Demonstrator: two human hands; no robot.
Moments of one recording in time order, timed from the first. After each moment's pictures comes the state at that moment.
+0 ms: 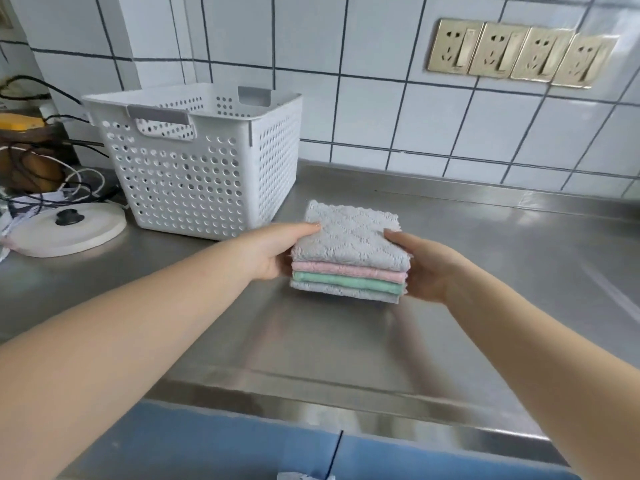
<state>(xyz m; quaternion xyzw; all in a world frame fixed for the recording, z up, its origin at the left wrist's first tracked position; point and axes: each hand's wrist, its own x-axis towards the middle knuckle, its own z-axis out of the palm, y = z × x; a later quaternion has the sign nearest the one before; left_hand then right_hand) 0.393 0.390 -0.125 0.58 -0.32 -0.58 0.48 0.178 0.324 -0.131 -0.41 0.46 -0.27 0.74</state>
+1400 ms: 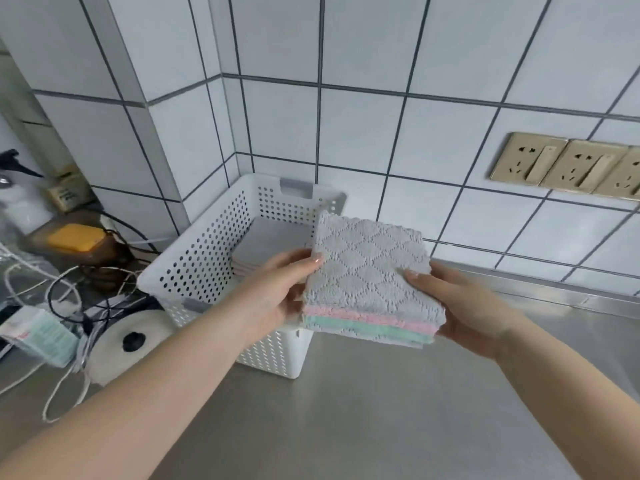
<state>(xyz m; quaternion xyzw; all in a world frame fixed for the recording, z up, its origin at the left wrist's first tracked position) 0.476 0.337 0.072 0.55 -0.24 -0.57 0.56 0.251 0.234 0.072 -0.56 0.37 -0.18 0.72</state>
